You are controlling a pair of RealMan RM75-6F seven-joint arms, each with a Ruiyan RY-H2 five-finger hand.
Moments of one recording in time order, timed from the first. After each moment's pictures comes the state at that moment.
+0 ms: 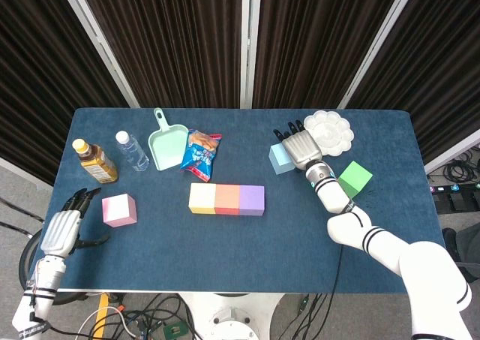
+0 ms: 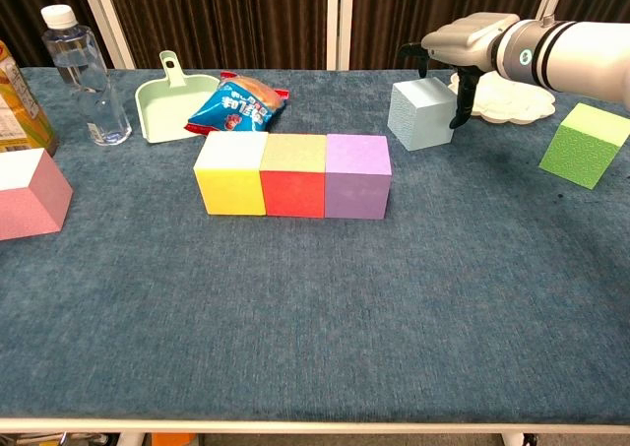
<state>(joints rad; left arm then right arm) -0.22 -1.30 -0.06 -1.54 1.43 1.31 -0.19 1.06 -1.68 0.18 -0.84 -1.02 0.58 -0.38</state>
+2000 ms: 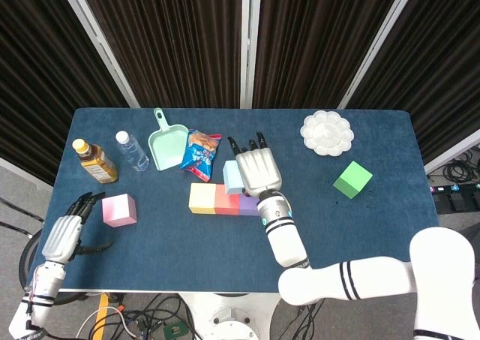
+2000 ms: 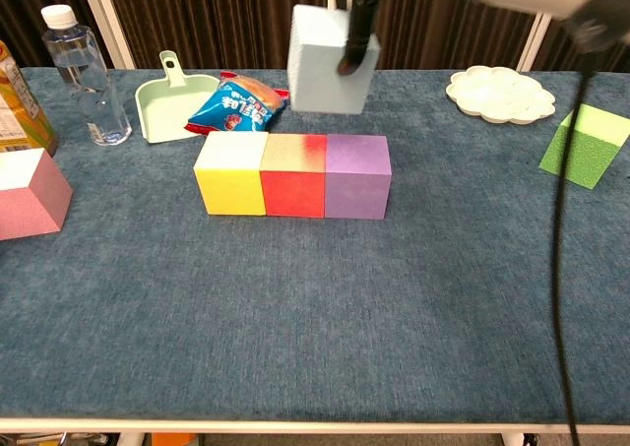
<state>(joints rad) -0.21 -1.30 -0.02 -1.51 1.52 1.36 -0.31 1.24 -1.57 0.43 -1.85 -0.28 1.36 -1.07</state>
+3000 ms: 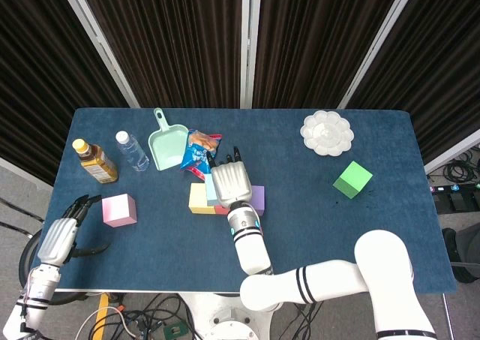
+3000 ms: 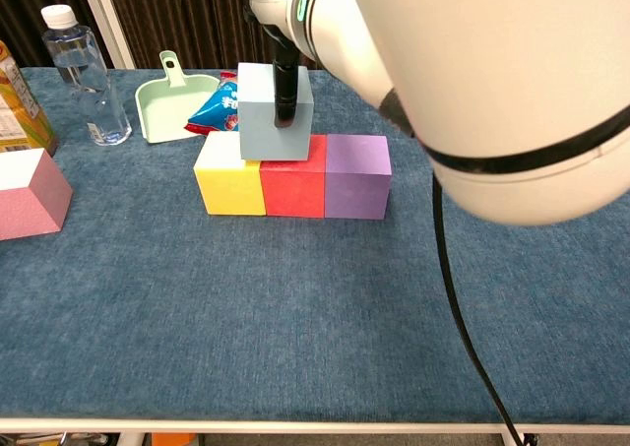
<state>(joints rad) -0.20 -1.30 0.00 -1.45 1.55 1.38 -0.40 1.37 -1.81 0.46 -1.67 -0.20 1.43 -1.14</state>
